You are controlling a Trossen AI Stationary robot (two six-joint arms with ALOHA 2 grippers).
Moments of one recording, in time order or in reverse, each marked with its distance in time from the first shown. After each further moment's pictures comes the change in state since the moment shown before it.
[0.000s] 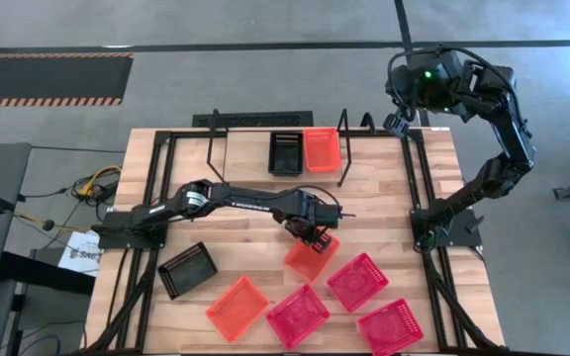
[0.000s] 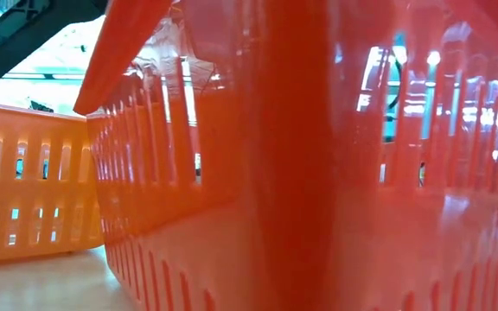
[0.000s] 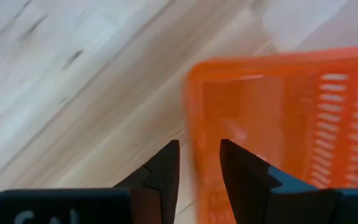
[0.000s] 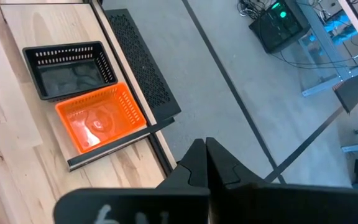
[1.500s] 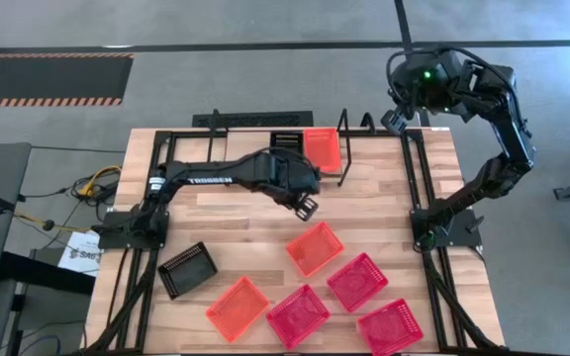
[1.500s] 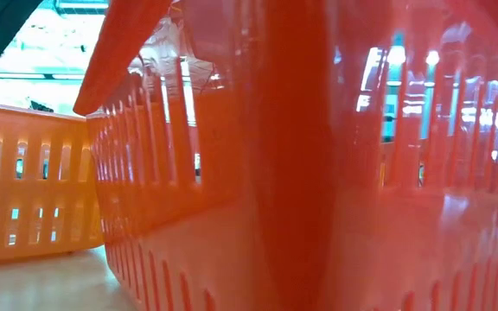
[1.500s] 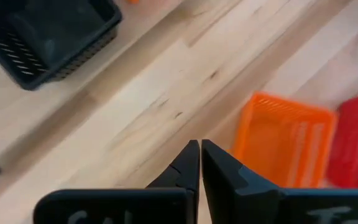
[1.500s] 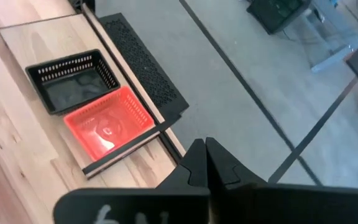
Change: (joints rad) left arm 0.053 -0.312 -0.001 -0.139 -0.228 0.068; right arm -0.005 0.001 0.001 -0.023 0.003 0.162
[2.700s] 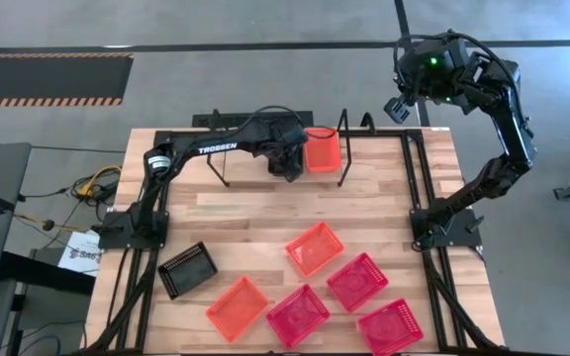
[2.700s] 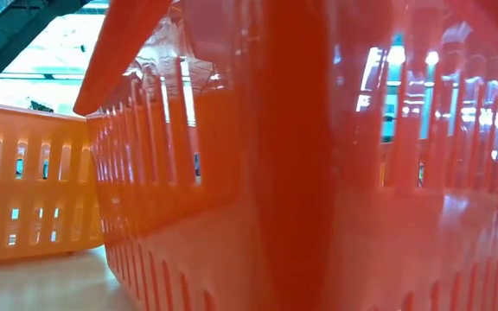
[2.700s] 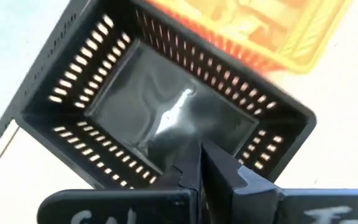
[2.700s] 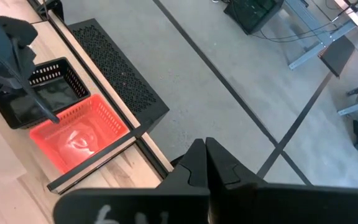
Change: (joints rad) left arm 0.357 -0.001 -0.289 0.345 0.021 0.656; right arm -0.115 0.000 0.005 0.060 0.000 -0.064
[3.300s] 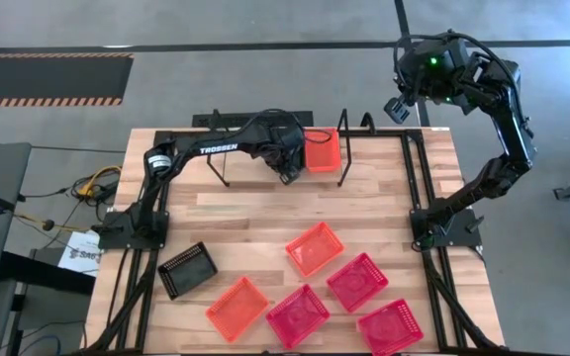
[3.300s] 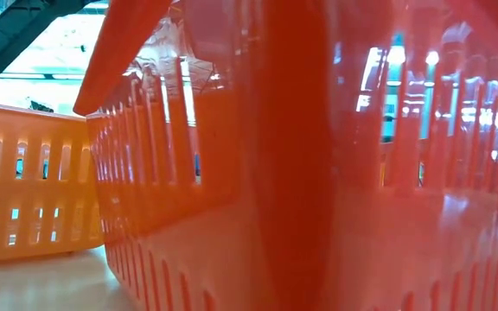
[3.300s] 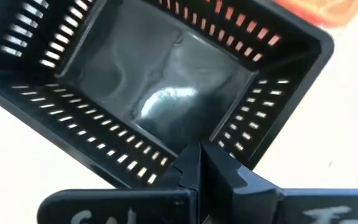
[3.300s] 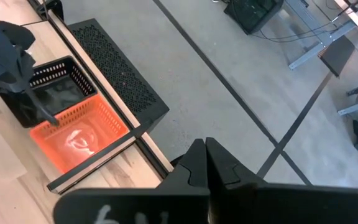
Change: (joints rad) left arm 0.014 0.003 -0.070 -0.006 0.028 0.002; right arm 0.000 0.000 0.000 0.000 0.000 0.000
